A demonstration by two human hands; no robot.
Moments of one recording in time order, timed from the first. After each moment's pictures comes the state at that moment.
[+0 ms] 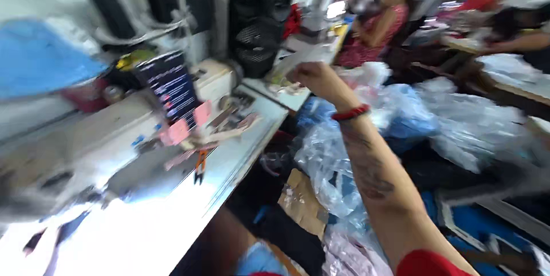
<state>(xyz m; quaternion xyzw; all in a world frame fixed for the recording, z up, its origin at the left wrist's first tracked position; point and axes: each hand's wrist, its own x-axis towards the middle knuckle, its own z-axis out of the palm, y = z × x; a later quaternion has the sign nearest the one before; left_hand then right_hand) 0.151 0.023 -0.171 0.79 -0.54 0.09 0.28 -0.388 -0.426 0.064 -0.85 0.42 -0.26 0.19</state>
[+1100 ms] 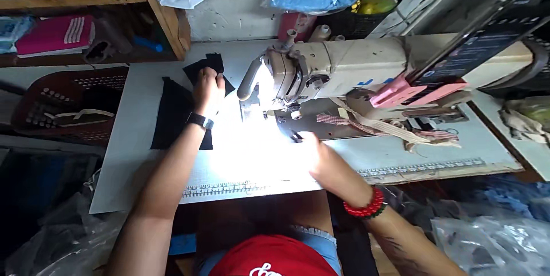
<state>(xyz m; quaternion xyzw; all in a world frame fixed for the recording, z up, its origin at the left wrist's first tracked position) 0.147 -0.005 -0.080 0.93 -0.20 0.02 0.30 -0.149 -0.159 -0.090 -0.95 0.18 0.00 0.27</state>
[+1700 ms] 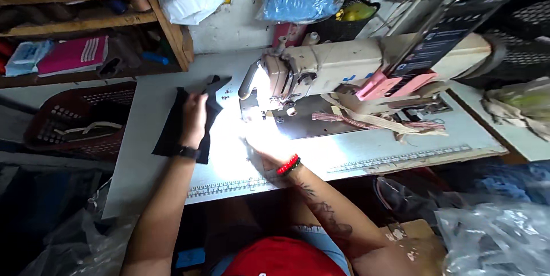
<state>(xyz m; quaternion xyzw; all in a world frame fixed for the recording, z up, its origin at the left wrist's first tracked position) 0.096 0.065 -0.085 0.74 -0.17 -0.04 0.65 -0.051 -0.084 -0.104 -0.91 0.15 -0.08 0.38</state>
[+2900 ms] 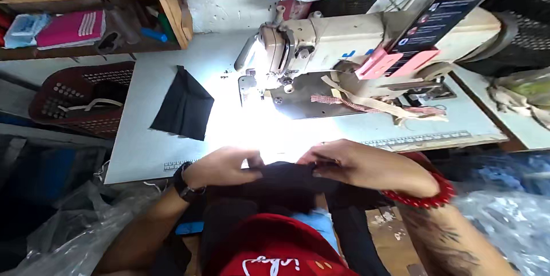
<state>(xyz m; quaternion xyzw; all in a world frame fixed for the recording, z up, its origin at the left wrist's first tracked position) -0.033 0.098 -0.075 0.64 -0.62 -0.28 0.35 -0.210 -0.172 -0.026 -0.91 -0.15 0.10 0.38</state>
